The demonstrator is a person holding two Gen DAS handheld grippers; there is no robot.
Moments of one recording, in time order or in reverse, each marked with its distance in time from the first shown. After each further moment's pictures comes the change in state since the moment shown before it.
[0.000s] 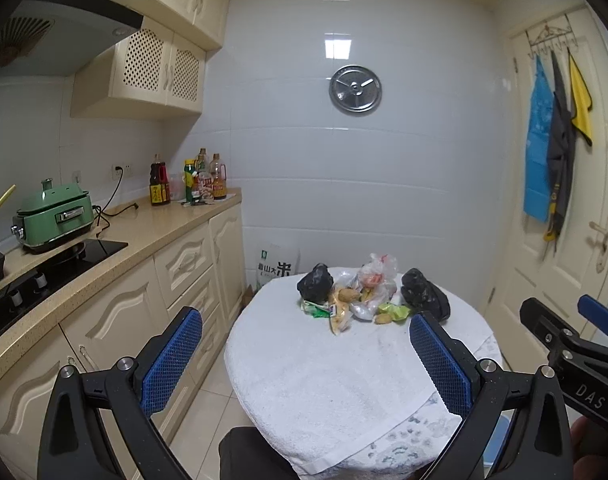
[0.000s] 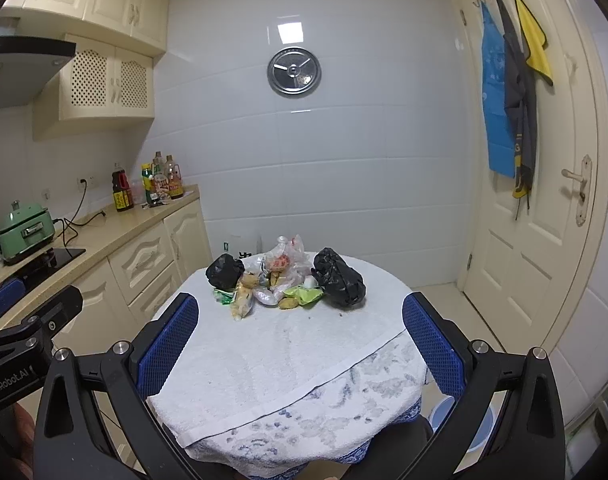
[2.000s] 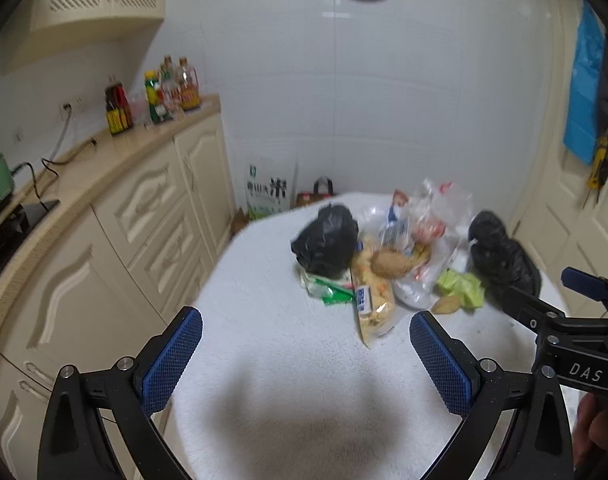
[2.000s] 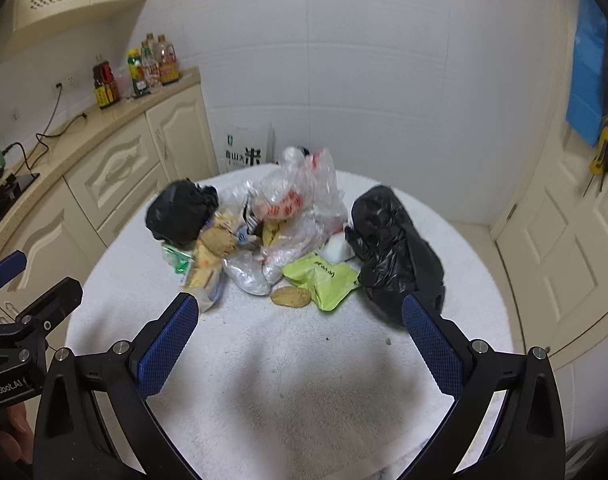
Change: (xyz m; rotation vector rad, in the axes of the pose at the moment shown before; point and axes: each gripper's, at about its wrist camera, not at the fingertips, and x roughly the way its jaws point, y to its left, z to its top) left arm 0.389 -0.011 0.082 0.046 0.397 0.000; right arm 0.297 0.008 0.005 -0.106 0.459 0.065
